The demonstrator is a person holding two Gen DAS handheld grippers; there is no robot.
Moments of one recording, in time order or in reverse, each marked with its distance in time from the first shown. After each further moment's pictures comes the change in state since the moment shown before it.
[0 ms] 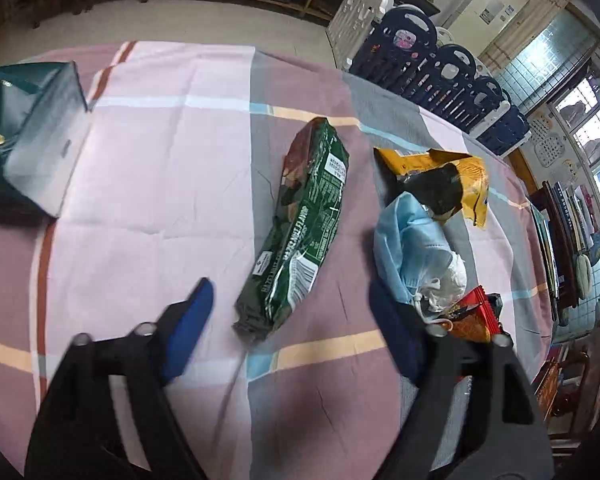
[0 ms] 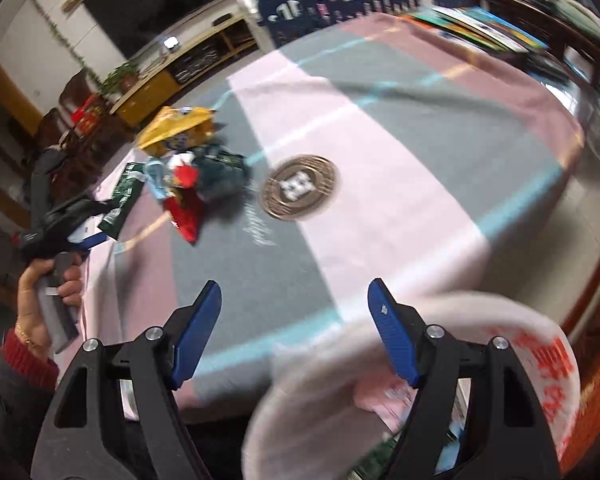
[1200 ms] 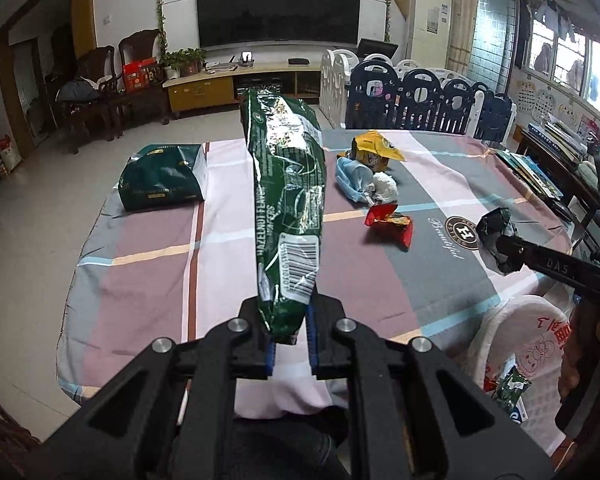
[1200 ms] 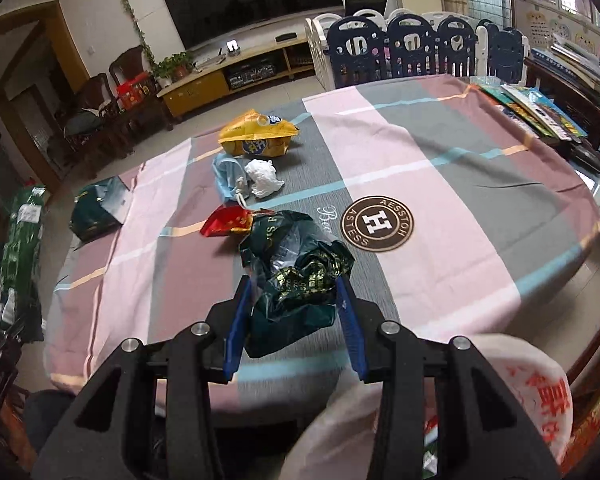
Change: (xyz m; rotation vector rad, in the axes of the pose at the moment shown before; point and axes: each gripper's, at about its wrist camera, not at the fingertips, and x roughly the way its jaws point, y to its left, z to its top) left arm -0.222 -0.039 -0.225 0.286 -0.391 0.217; right arm -0.035 0.061 -0.026 -0.218 -0.119 0.028
